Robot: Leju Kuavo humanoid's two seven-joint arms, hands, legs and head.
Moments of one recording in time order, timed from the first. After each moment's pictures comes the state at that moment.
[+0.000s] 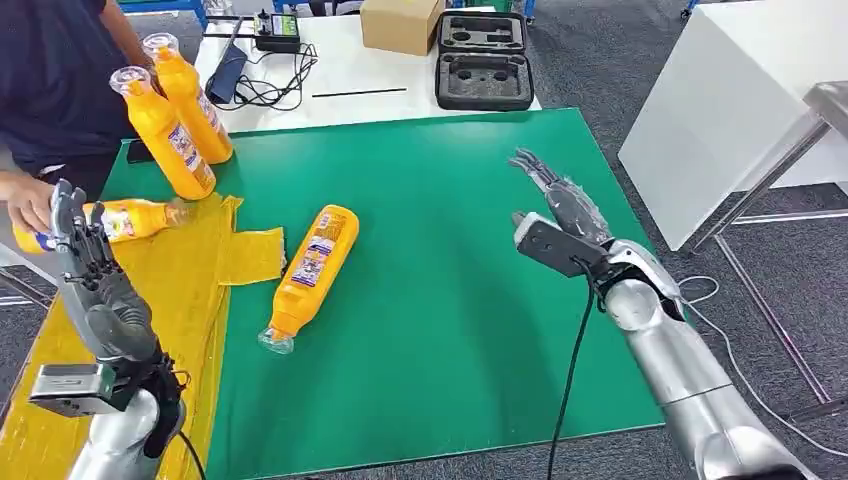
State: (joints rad) left arm -0.04 0.15 -0.06 -1.79 -0.03 0.47 -0.70; right arm -0.58 -0.19 0.37 -1.23 0.46 0.11 -0.37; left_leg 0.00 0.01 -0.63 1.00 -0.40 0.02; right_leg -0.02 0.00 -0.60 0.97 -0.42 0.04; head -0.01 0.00
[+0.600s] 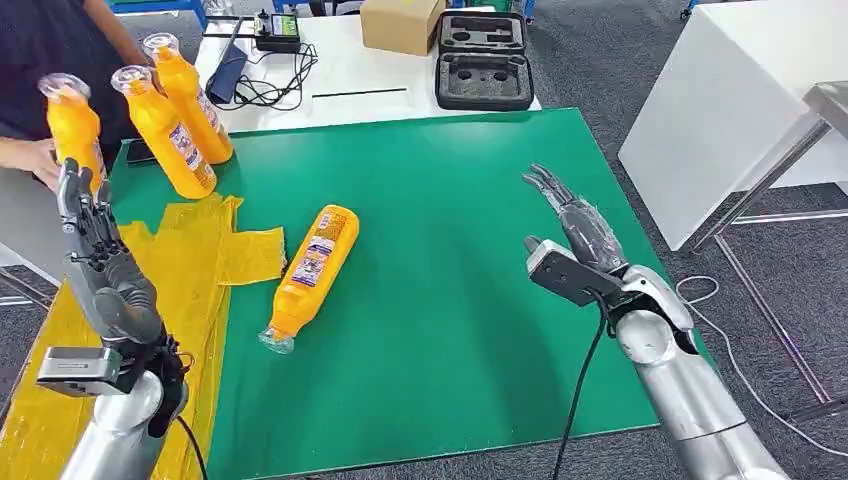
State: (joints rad) left arm -0.11 0.16 -0.08 -1.76 -0.05 0.46 -0.70; right arm -0.45 -0.23 0.33 -1.37 0.48 0.07 -0.36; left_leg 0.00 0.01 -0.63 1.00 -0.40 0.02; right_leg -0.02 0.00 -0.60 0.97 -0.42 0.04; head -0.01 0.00
